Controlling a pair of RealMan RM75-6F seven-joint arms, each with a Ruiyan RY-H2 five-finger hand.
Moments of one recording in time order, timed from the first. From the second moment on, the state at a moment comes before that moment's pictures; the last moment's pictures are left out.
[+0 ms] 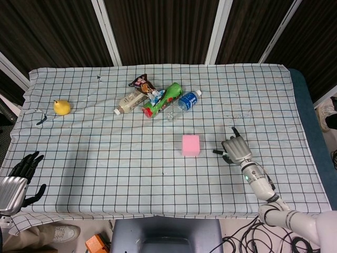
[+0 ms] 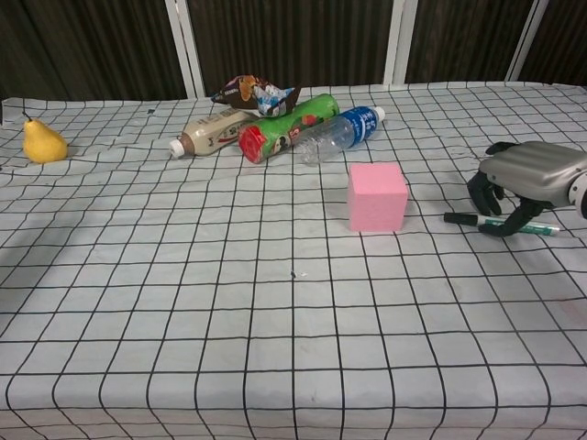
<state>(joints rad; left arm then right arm) -0.14 -1.08 0.01 -1.54 1.60 1.47 -0.14 0.65 -1.59 0.09 -1.07 -1.25 0.86 -0.36</state>
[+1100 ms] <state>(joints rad) -0.13 -1.07 0.01 -1.54 1.60 1.49 -0.18 0.63 -1.72 0.07 -0.88 -1.36 0.95 -0.18</state>
